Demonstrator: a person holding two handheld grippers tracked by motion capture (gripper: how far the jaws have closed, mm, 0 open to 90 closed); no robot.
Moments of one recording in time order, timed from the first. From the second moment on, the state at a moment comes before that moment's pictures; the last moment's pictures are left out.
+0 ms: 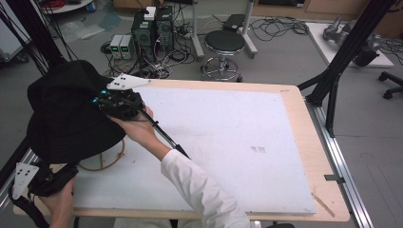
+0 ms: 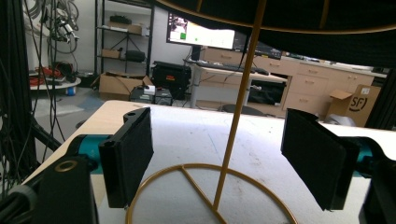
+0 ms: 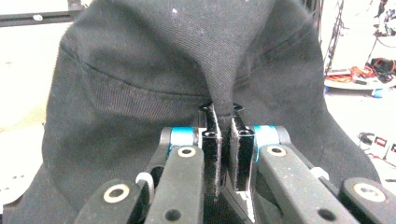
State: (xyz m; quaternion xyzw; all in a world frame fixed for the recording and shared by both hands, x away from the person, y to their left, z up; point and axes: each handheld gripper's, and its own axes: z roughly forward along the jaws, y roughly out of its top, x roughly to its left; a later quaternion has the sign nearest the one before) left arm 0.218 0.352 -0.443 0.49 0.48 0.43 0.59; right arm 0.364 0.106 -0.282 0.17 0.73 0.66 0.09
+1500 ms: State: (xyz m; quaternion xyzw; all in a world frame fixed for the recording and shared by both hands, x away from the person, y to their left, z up) left arm 0.217 0.351 -0.443 0.48 0.48 0.43 0.59; right arm 0.375 0.034 -0.275 0.25 0.69 0.67 0.15
